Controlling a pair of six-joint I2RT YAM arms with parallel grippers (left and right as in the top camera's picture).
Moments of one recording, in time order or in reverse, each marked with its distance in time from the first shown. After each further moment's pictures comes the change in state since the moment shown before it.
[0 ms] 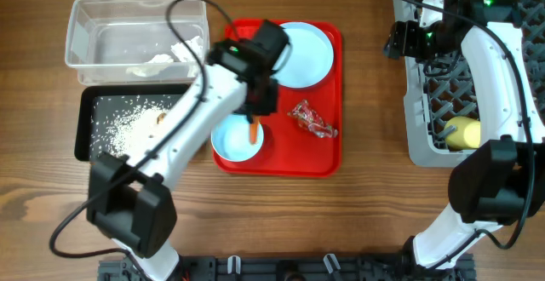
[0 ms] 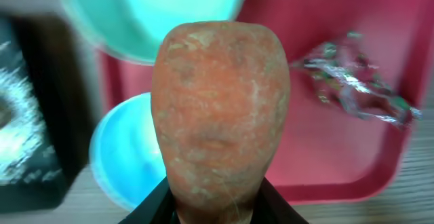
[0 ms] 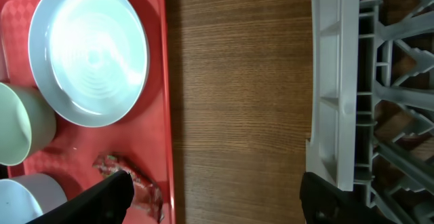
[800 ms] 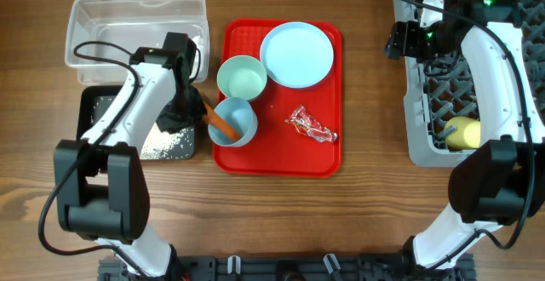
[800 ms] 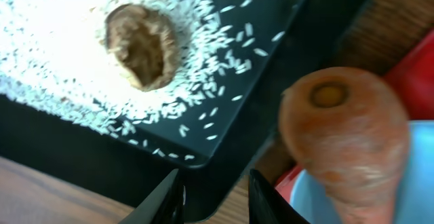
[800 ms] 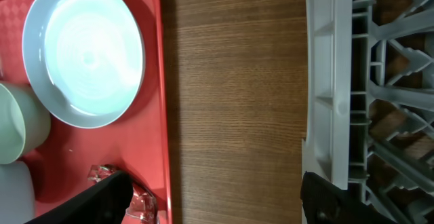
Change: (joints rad) left arm 0.379 -0.002 -0.277 0.088 -0.029 -0.103; right arm 0.000 0.000 0.000 -0.001 0.014 0.000
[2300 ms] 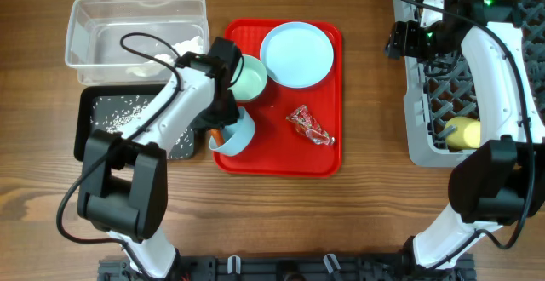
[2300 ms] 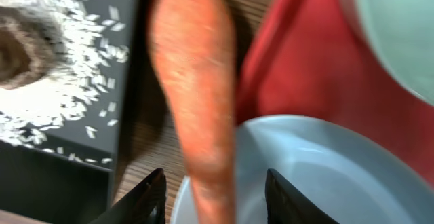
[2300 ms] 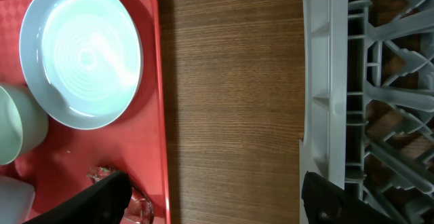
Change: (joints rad) left arm -0.190 0.042 0.008 0.078 -0.024 -0.068; right arm 0.000 0.000 0.000 0.002 0.005 0.000
